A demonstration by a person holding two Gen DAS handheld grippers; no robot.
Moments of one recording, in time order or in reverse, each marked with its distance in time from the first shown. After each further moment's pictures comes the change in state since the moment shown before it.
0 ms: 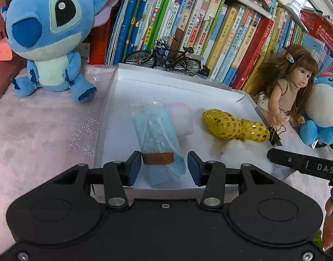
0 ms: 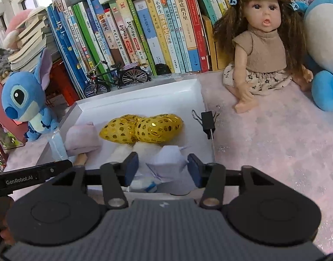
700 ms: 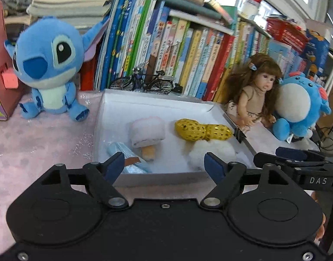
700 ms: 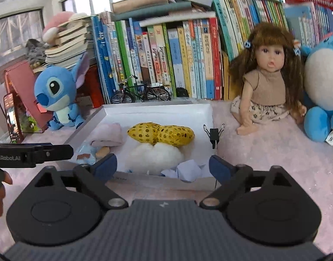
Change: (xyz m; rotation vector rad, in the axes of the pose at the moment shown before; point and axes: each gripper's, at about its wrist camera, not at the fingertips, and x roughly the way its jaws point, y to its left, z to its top) left arm -0.074 -0.015 -0.020 0.097 -0.123 -0.077; right arm -0.064 0.019 -0.028 -0.186 -0.157 0.041
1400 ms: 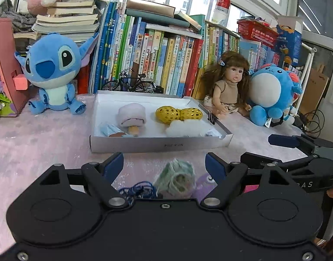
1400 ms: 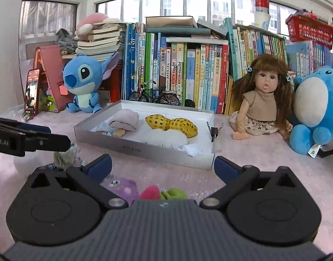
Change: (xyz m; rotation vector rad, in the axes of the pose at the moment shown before) left arm -0.082 -0.025 -0.074 0.089 -0.098 -0.042; right arm -0.066 0.024 -0.064 -0.181 -0.131 -0.012
